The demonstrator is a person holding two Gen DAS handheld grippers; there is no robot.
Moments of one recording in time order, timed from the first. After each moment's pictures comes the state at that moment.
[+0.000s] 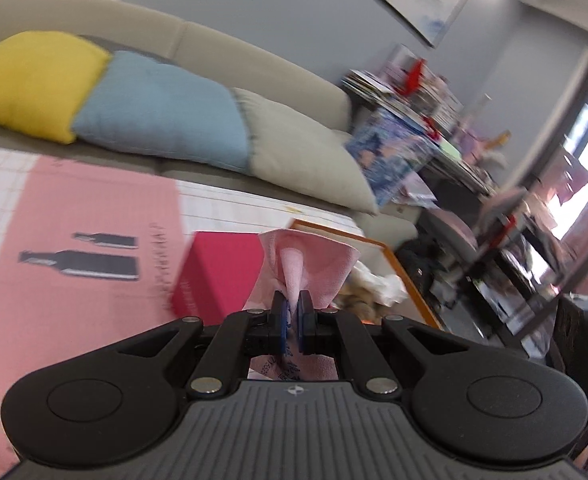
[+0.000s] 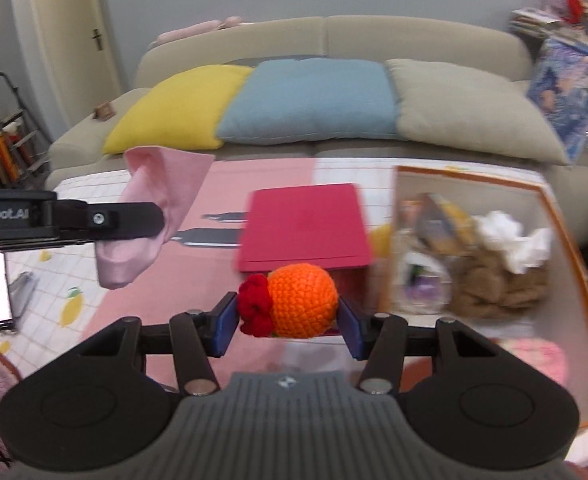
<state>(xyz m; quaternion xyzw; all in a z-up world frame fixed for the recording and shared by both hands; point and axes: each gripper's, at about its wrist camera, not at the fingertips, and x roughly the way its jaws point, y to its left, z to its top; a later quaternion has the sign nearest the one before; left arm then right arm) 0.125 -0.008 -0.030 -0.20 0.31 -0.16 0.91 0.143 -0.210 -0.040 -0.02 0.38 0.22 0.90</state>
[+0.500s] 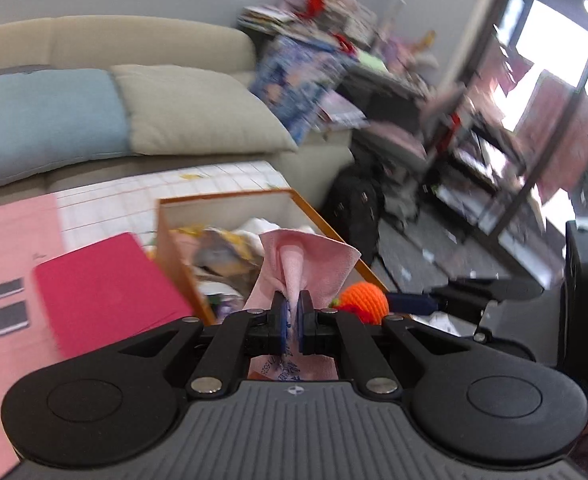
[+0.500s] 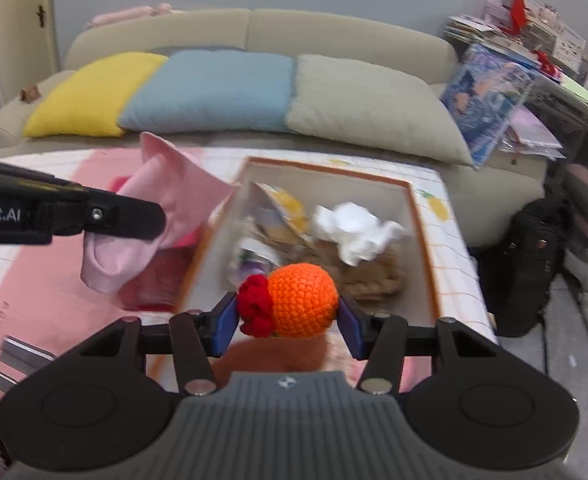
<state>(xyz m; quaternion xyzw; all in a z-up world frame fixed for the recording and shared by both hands) 0.171 -0.139 -0.023 -0.06 0.36 -0.27 0.89 0.163 -0.301 -0.034 -0.09 0.39 0.11 0.91</state>
